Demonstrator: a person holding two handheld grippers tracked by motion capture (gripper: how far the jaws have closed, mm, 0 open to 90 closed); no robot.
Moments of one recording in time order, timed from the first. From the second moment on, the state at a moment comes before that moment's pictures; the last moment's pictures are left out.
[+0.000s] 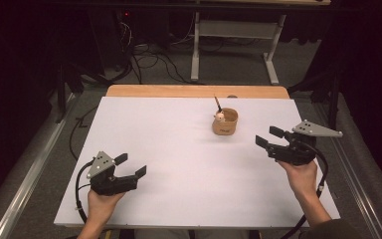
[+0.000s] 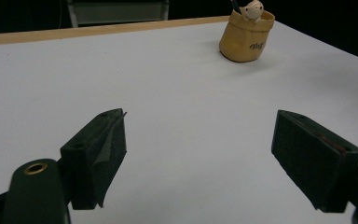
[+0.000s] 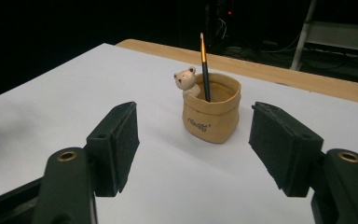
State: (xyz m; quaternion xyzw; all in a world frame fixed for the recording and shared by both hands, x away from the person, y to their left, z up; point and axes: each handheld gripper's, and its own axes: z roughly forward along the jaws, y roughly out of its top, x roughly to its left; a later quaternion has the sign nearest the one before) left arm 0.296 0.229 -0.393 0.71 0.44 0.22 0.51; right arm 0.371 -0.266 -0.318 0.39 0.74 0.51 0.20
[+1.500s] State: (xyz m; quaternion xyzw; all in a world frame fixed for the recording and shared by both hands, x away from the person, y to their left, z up) left arm 0.295 0.228 -0.393 0.71 0.44 0.22 0.51; right arm 0.326 -0.278 -0.341 0.39 0.71 0.54 0.20
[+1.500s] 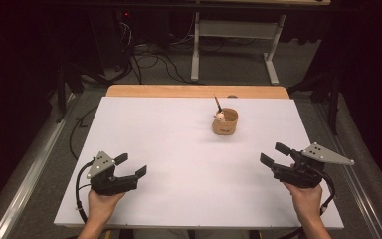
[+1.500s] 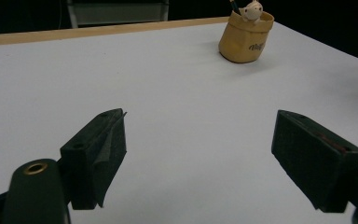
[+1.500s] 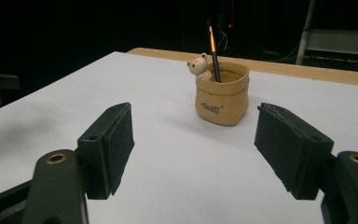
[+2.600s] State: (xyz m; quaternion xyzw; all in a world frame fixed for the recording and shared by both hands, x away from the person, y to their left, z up) left arm 0.295 0.228 -0.393 0.71 0.43 0.22 0.51; right arm 0.317 -0.269 -0.361 0.39 0.73 0.53 0.19
